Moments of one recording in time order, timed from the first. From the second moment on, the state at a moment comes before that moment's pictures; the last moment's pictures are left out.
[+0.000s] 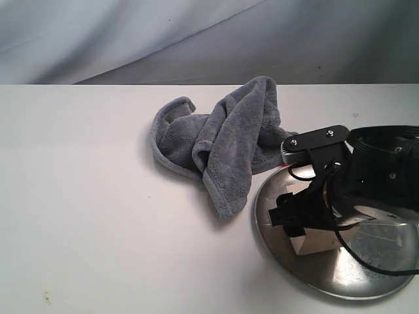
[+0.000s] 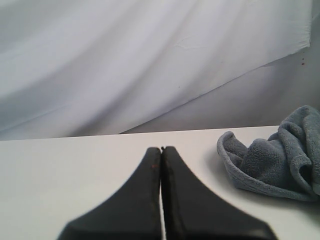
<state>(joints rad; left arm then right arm) -0.13 0.00 0.00 -0.06 0.10 0.06 0.79 1.60 -0.75 -0.69 0.55 1.00</state>
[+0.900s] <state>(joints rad) -0.13 0.00 0.00 -0.06 0.10 0.06 0.79 1.62 -0.75 -0.75 0.52 1.08</state>
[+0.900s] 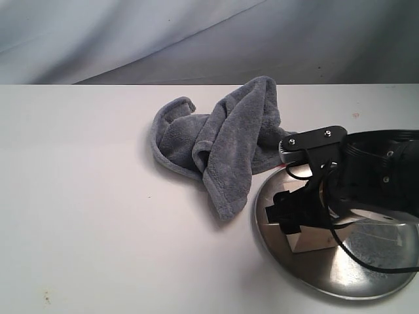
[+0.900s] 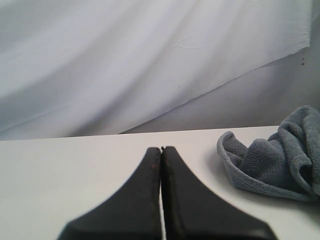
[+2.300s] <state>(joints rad) -0.13 0.00 0.00 -0.06 0.10 0.06 0.79 1.13 -0.75 -1.36 0.35 1.09</state>
